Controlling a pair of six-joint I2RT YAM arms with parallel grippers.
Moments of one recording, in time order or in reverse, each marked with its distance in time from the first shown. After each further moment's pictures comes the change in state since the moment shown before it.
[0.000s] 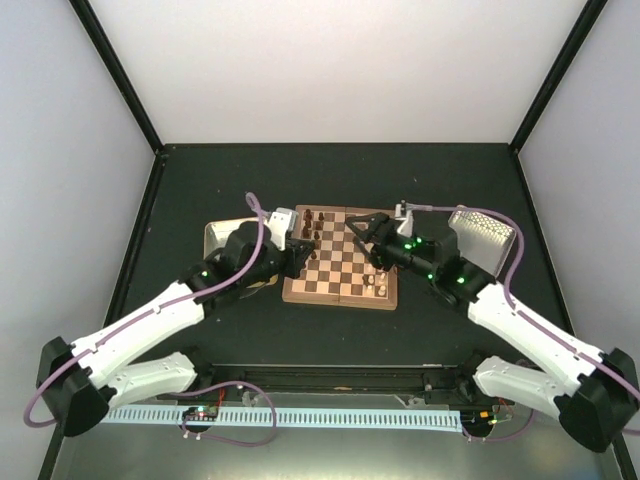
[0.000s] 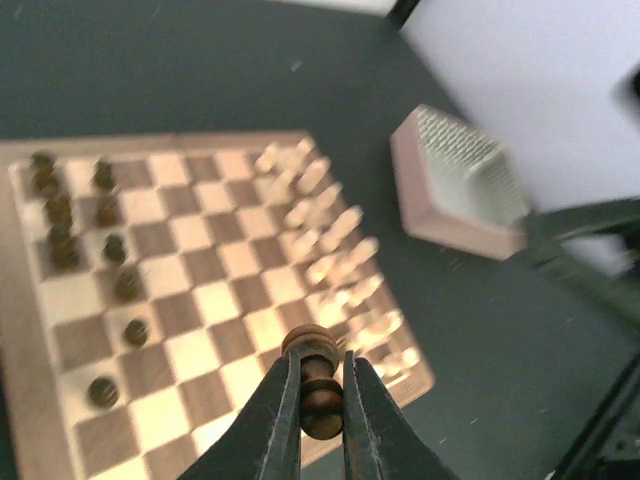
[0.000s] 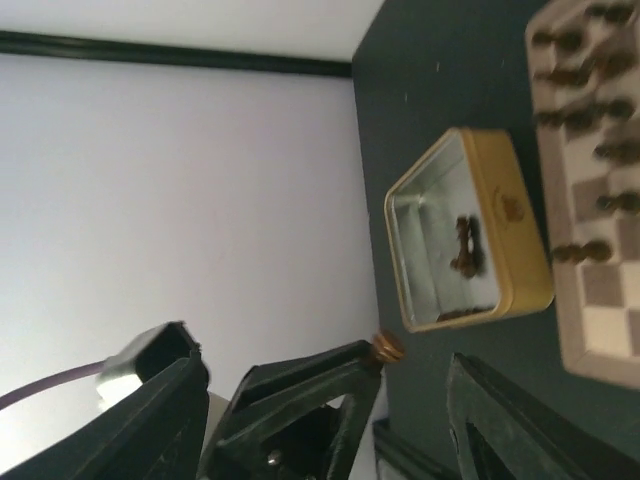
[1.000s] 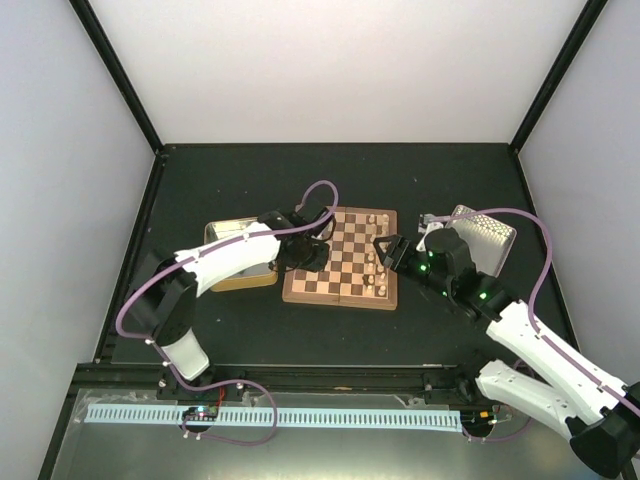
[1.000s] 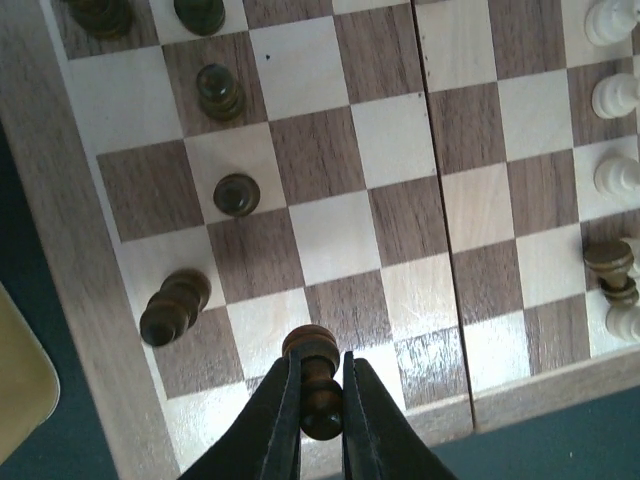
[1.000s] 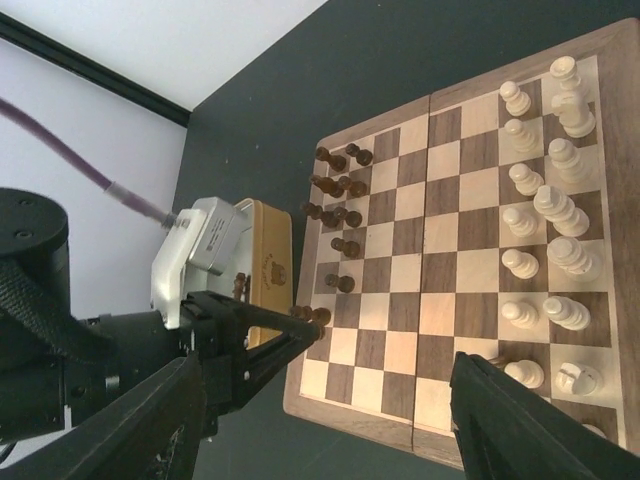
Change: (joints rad) left arm 0.015 0.668 0.464 -0.608 -0.077 -0.006; right arm -0.041 -0.209 -0.040 -0.393 0.268 -0.525
